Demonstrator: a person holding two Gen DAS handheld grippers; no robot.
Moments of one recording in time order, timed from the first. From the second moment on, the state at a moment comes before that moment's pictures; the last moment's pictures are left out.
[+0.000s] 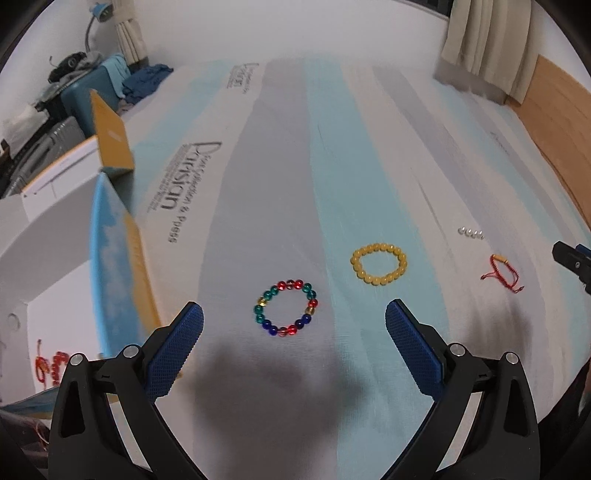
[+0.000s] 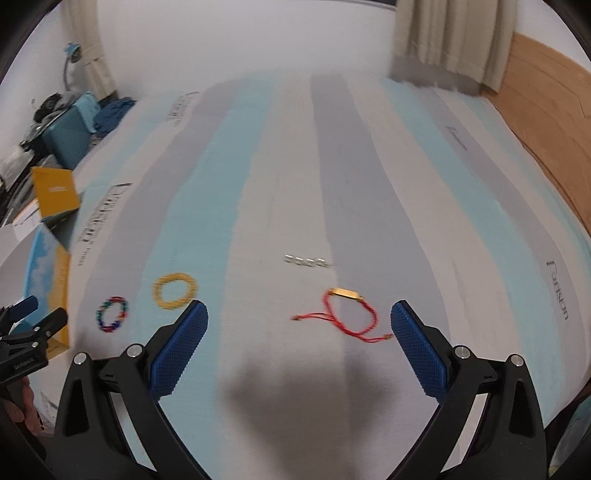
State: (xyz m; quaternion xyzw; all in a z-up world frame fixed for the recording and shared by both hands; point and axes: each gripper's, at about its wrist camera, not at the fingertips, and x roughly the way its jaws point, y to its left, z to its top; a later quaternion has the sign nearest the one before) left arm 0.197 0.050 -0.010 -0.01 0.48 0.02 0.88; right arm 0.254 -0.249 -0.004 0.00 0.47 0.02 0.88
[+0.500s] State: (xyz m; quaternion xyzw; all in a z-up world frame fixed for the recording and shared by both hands) left arm 0.249 0.050 -0.081 0.00 0.53 0.02 0.85; right arm 0.304 -0.288 -0.095 0.01 0.53 -0.01 0.84
